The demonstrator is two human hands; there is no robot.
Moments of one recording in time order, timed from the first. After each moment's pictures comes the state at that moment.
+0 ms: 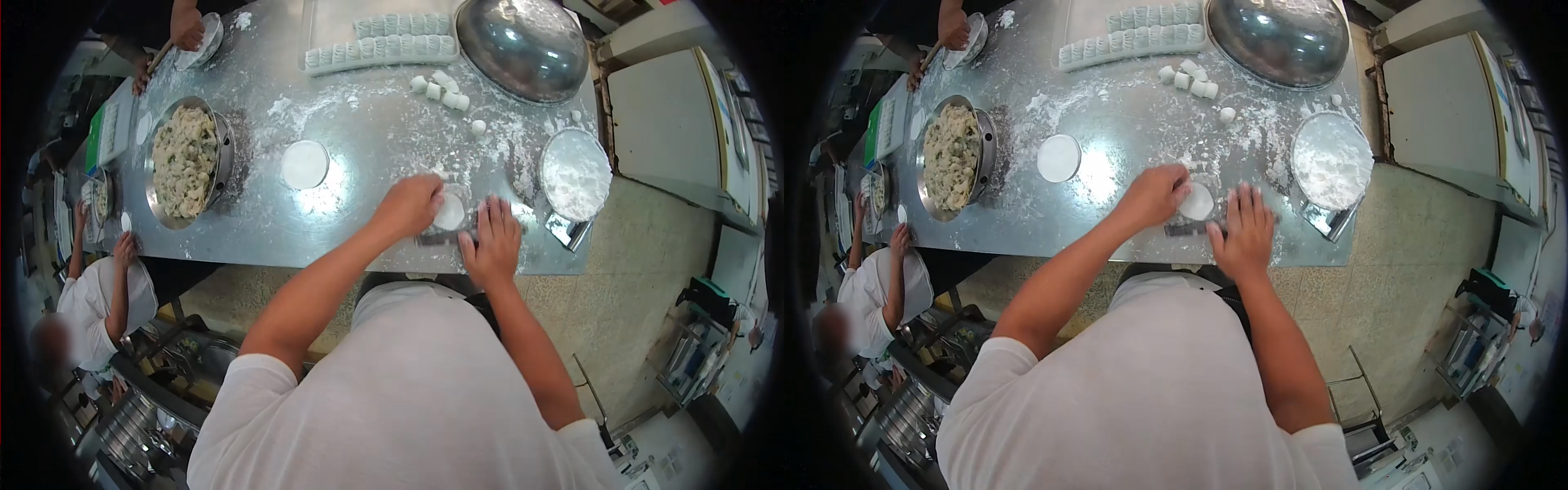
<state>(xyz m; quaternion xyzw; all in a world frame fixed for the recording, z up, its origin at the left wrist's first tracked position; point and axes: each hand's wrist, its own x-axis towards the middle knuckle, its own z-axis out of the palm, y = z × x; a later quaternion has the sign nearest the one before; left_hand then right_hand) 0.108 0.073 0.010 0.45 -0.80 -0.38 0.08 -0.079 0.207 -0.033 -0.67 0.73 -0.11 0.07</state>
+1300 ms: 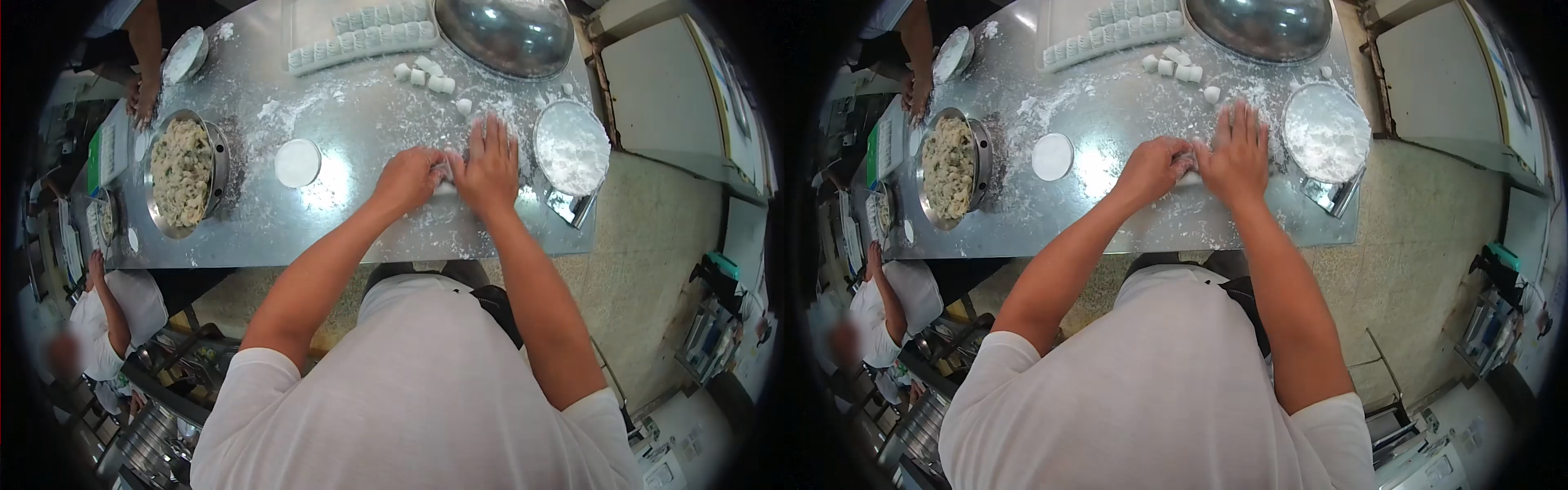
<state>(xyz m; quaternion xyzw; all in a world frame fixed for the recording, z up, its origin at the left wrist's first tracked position) 0.099 0.064 0.000 0.42 -0.82 -0.38 0.12 -0.076 0.118 -0.019 -0.65 0.75 -0.15 -0.01</state>
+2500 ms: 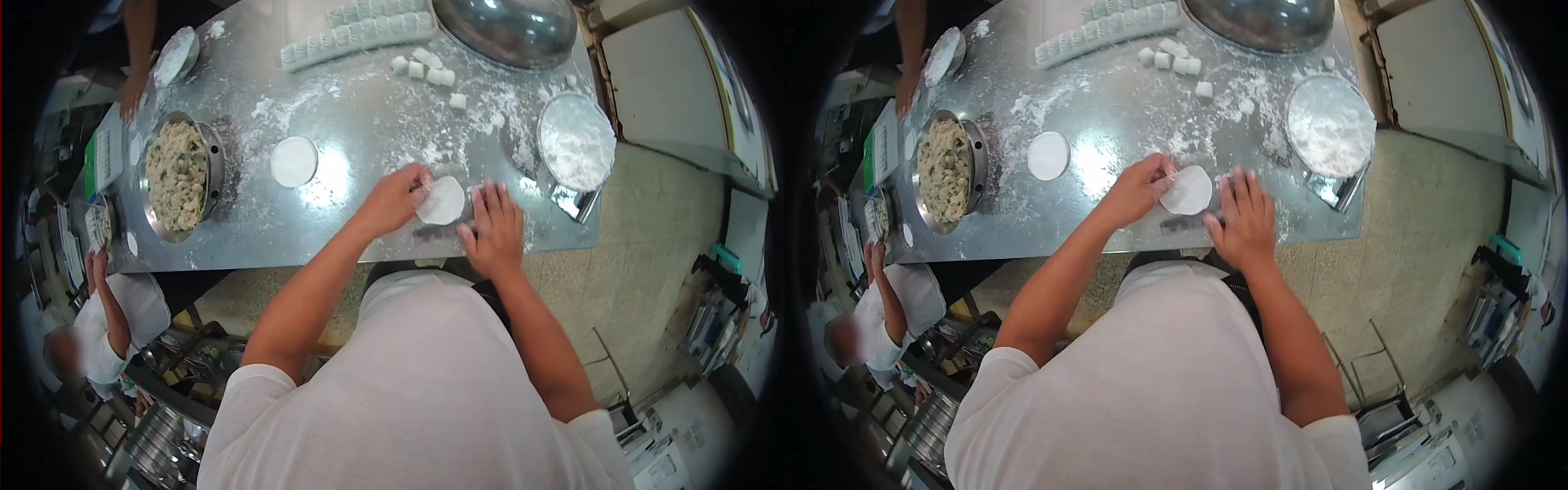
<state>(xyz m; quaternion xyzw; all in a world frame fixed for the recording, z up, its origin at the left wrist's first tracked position) 0.136 0.086 -0.028 0.44 -0.65 -0.61 0.09 -0.072 0.236 -0.025 -0.68 0.71 -0.15 0.10</state>
